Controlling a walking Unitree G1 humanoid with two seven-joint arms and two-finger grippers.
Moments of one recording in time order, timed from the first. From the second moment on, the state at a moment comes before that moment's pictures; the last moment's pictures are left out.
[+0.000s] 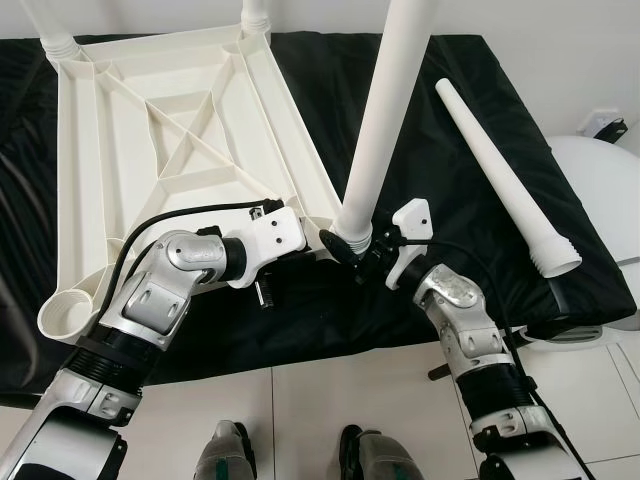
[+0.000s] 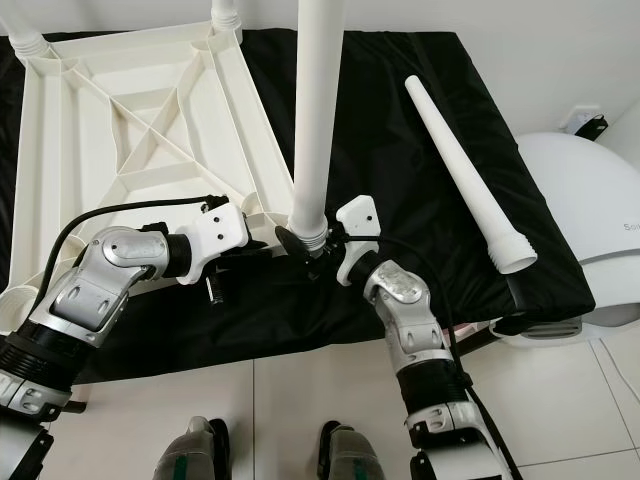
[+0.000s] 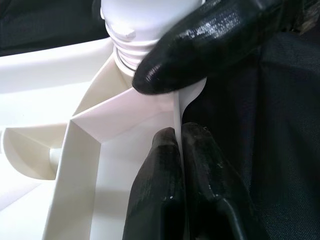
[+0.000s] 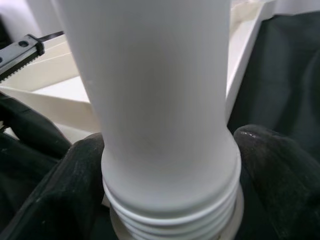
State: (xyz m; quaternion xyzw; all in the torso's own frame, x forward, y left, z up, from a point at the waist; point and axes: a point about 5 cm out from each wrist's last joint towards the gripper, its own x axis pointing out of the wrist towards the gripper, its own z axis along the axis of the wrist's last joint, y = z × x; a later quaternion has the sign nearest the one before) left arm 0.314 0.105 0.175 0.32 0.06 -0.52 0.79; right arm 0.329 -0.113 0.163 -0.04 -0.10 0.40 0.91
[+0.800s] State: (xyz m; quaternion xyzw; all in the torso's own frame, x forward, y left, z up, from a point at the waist) left arm 0.311 0.106 0.175 0.32 0.06 -0.52 0.79; right arm 0.362 -0.114 0.174 -0.06 -0.08 0.51 0.86
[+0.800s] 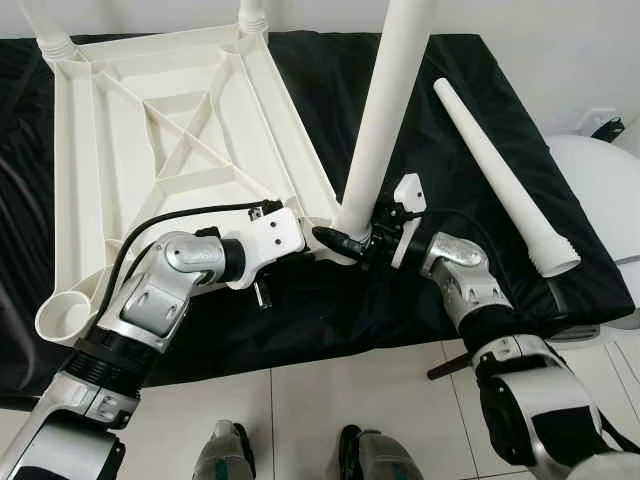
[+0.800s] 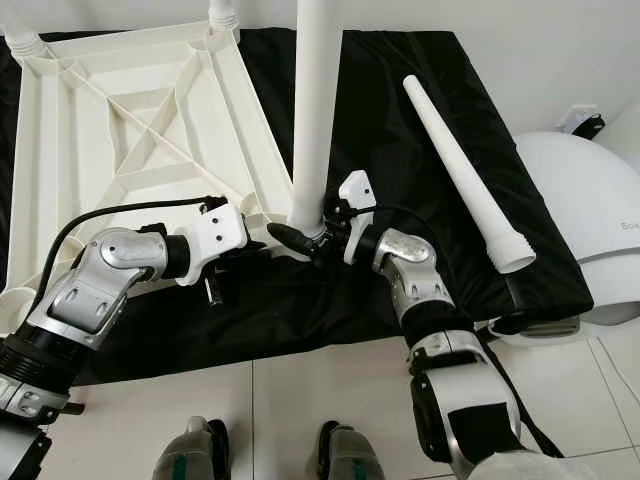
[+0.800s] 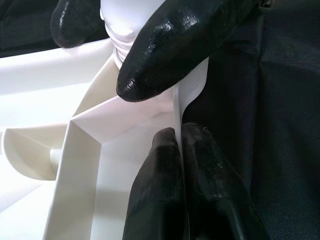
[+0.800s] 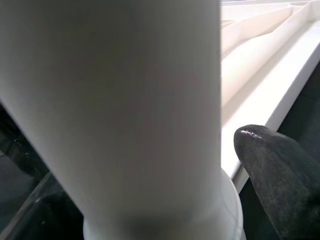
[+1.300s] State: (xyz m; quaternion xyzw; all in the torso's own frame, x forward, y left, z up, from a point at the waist) left arm 0.311 0.106 0.175 0.32 0.06 -0.52 0.79; right arm 0.364 -0.112 0.174 -0.07 -0.08 0.53 0.84
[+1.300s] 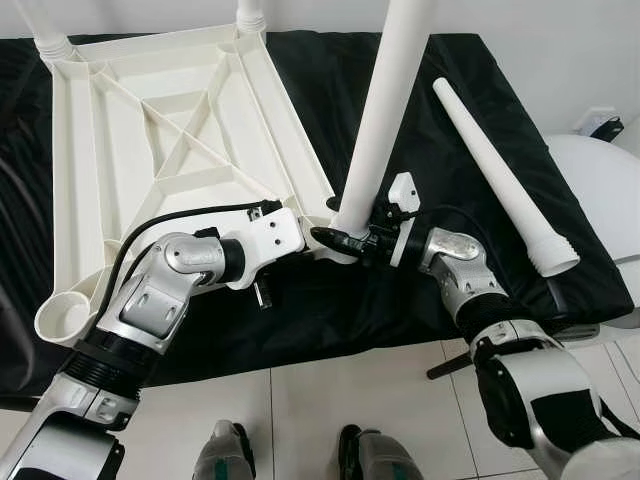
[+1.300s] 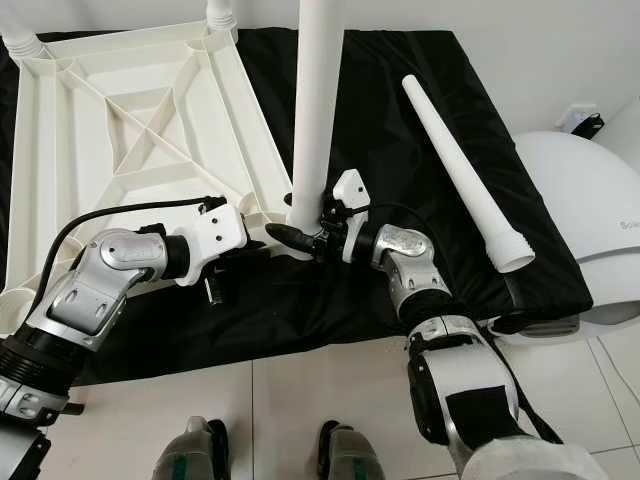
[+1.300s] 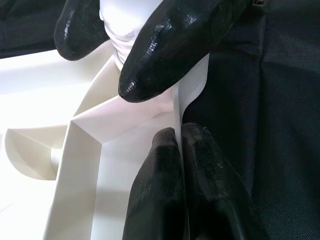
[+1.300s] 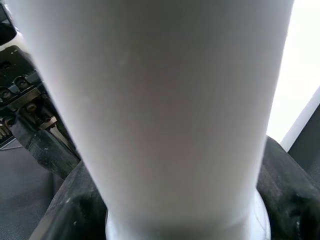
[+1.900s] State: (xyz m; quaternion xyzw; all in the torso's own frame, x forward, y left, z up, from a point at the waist) left arm 0.310 0.105 0.174 0.32 0.06 -0.52 0.79; right arm 0.356 -0.112 0.169 -0.07 -0.13 0.49 0.86
